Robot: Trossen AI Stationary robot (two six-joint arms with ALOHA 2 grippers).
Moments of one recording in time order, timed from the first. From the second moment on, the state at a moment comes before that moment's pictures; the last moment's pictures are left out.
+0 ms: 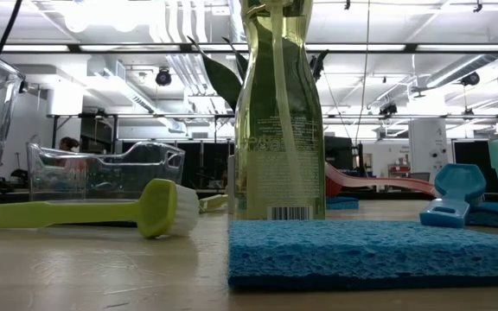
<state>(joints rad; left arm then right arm) -0.27 1.66 1.61 -0.06 -0.07 0.05 1.16 0.52 0.48 0.06 0.65 -0.02</state>
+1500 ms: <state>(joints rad) -0.52 1.44 0.94 0.06 -0.45 -0.35 1.16 0.55 0.53 0.06 0.76 -0.10</state>
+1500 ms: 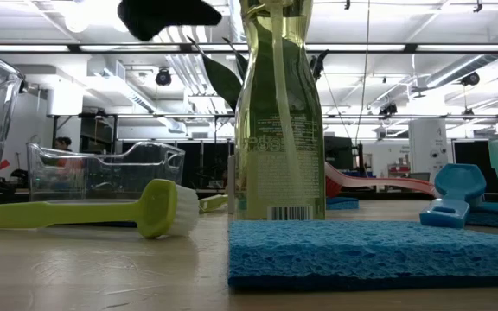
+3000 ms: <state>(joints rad) -0.47 1.73 0.95 0.54 -0.52 -0.26 1.16 0.56 0.53 0.08 0.76 -0.11</state>
